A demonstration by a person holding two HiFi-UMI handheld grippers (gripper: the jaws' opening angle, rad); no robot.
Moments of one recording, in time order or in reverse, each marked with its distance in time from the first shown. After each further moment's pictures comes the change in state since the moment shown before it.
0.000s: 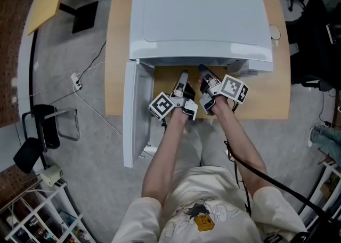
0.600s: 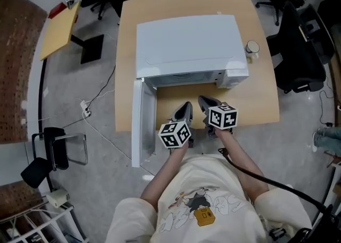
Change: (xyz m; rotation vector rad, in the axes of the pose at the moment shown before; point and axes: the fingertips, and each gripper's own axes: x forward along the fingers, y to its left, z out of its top) left arm -0.062 -0.055 -0.069 0.895 0.318 0.302; right arm -0.085 0.027 -0.036 -0.586 0.131 -0.191
